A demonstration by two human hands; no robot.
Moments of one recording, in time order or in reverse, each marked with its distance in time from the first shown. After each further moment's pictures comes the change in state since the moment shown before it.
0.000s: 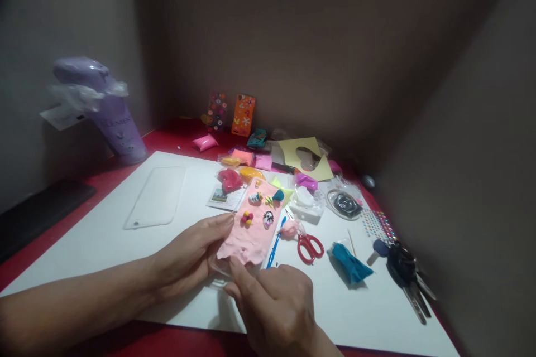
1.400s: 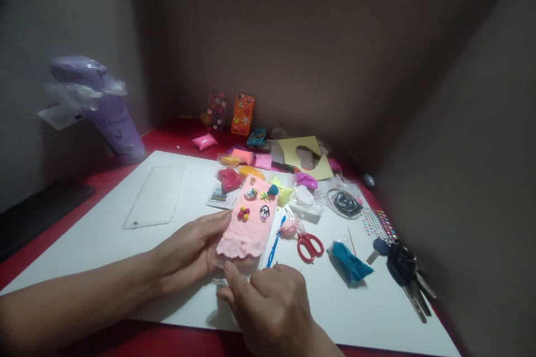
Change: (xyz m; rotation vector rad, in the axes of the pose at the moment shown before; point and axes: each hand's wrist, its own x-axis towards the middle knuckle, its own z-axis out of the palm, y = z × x) left_hand 0.003 0.006 0.000 -0.053 0.038 -0.072; right_hand 0.006 0.000 0.001 -0.021 -0.066 -0.069
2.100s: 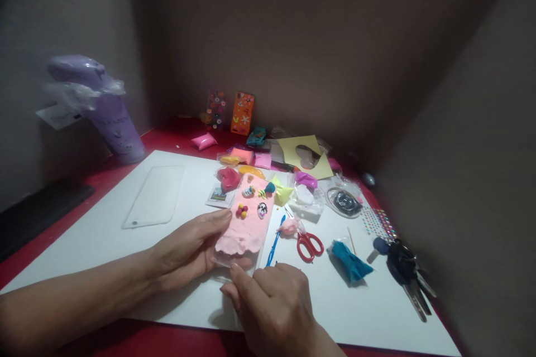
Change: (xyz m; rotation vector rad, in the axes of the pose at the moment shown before) left_hand -0.001 0.001 -0.001 0.050 0.089 -0.017; right_hand -0.002 -0.001 -0.003 0.036 0.004 0.042
